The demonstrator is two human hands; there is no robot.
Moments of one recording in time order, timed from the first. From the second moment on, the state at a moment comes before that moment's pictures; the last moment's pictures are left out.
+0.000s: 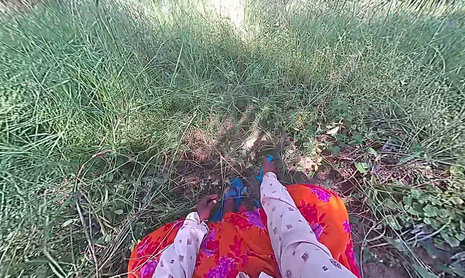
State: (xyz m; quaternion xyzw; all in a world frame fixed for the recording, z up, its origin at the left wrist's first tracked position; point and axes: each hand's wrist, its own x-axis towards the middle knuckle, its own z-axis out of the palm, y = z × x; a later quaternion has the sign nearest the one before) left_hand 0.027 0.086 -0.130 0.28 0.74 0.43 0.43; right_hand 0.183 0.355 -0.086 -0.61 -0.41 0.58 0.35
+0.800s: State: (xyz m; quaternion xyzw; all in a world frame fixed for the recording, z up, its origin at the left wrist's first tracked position) left_hand 0.028 0.092 -0.126 0.32 0.73 0.42 0.44; right_hand 0.173 0.362 -0.092 -0.64 -0.51 0.50 0.29
